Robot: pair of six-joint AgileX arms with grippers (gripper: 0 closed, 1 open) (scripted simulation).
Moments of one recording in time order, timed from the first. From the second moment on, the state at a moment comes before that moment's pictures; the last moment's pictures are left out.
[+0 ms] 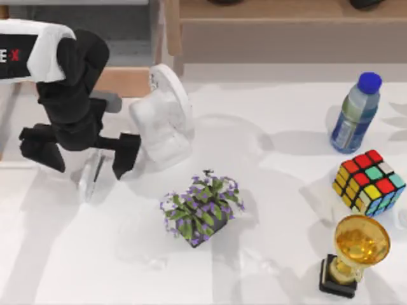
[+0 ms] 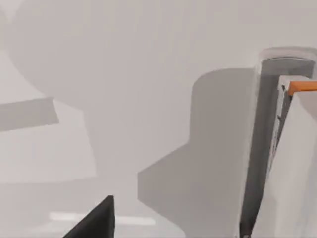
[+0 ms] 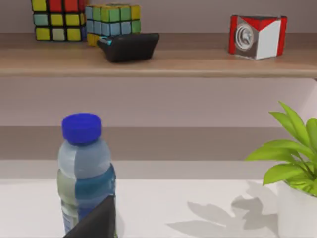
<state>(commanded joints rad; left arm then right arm) -0.26 2.09 1.40 -0.88 0.00 -0.08 0.00 0.00 0.00 0.00 0.00 0.00</state>
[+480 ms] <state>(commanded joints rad) -0.26 2.10 1.40 -0.87 0.00 -0.08 0.00 0.00 0.00 0.00 0.00 0.00</state>
